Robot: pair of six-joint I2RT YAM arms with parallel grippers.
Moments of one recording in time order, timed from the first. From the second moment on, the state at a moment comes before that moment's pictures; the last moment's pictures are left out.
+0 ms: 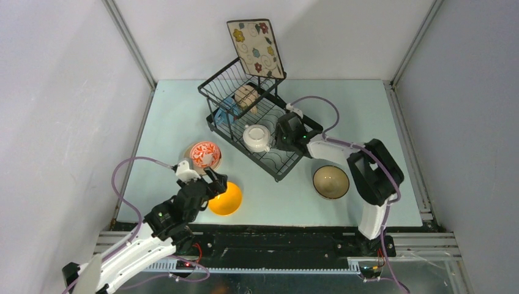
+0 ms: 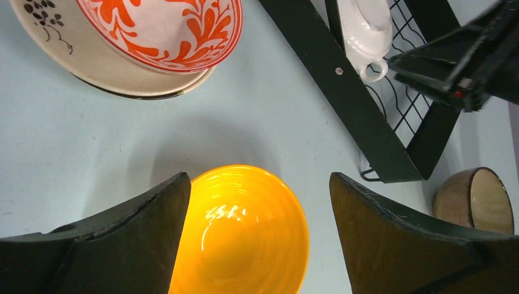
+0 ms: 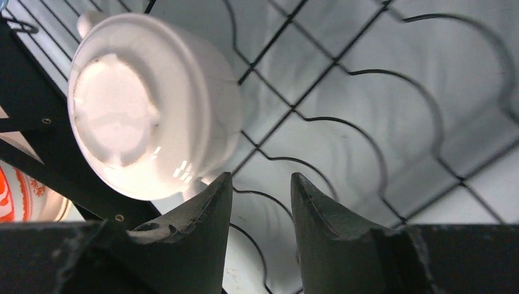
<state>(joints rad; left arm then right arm) -0.82 0.39 0.32 -0.49 -0.59 -0.91 0.64 1.82 1.15 -0.09 0.14 0.69</state>
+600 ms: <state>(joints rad) -0.82 0.54 0.30 -0.48 -0.58 -0.91 0.65 1.83 1.24 -0.08 -0.06 0.71</state>
